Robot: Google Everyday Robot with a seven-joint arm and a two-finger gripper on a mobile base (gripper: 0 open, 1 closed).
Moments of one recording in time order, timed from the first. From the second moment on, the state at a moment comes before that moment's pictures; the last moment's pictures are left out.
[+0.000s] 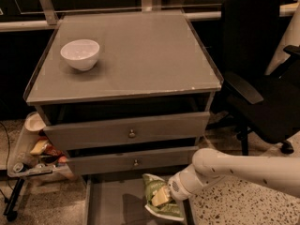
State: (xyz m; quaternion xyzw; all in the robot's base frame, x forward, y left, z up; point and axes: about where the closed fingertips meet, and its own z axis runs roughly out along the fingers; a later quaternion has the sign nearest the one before) arm 0.406 -0.054 0.452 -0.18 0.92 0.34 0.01
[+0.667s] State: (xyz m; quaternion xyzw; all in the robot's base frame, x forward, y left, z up) arm 0.425 -0.026 0.387 -0.16 0.91 0.39 0.02
